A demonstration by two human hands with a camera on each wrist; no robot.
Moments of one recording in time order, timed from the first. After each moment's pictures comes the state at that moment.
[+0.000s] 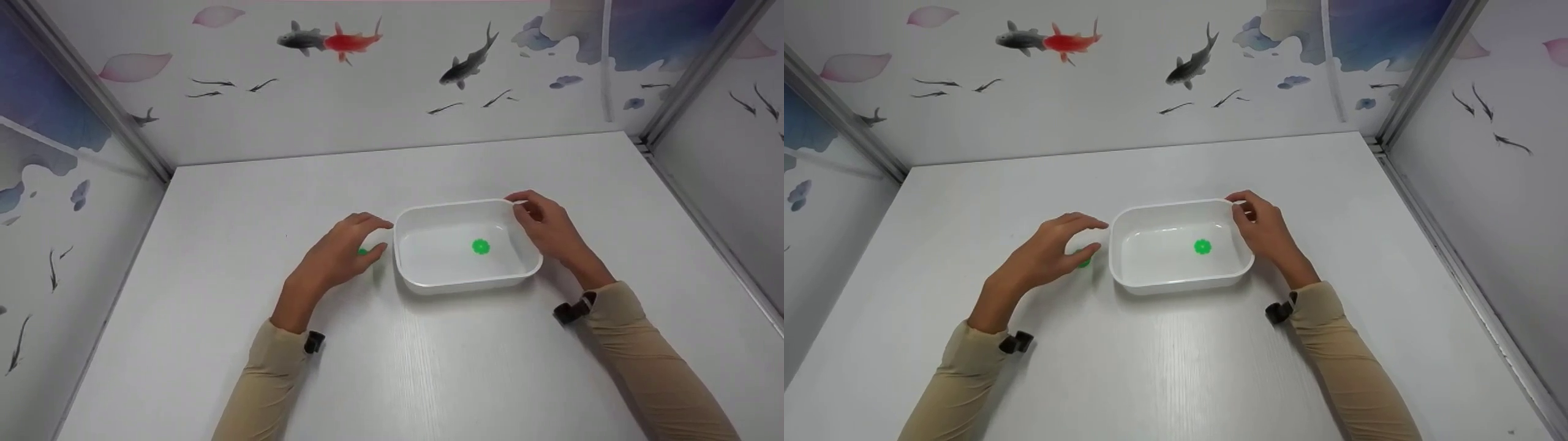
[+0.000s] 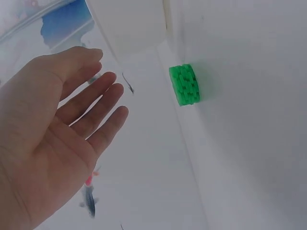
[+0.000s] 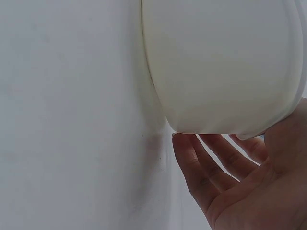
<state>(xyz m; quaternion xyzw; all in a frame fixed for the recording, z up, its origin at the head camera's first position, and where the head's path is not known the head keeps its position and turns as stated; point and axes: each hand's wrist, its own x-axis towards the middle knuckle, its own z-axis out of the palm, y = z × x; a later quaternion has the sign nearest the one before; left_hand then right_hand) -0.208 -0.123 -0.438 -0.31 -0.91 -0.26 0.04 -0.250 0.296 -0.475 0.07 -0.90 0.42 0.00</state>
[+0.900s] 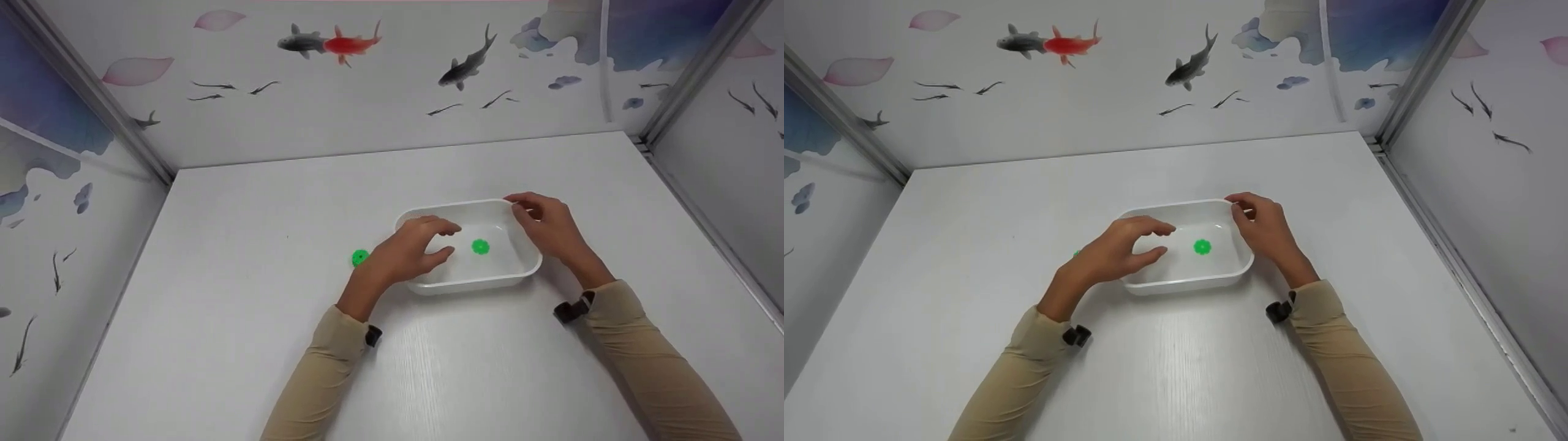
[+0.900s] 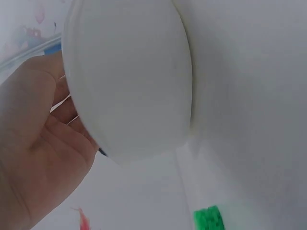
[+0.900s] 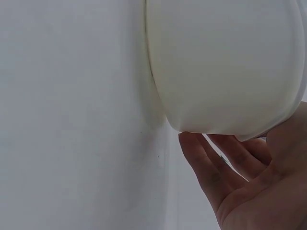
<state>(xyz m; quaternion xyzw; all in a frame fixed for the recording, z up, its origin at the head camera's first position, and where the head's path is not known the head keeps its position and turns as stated) -0.221 -0.025 -0.444 -0.37 -0.87 -0.31 -0.03 -0.251 0.294 -0.473 0.08 -0.91 0.42 0.03</state>
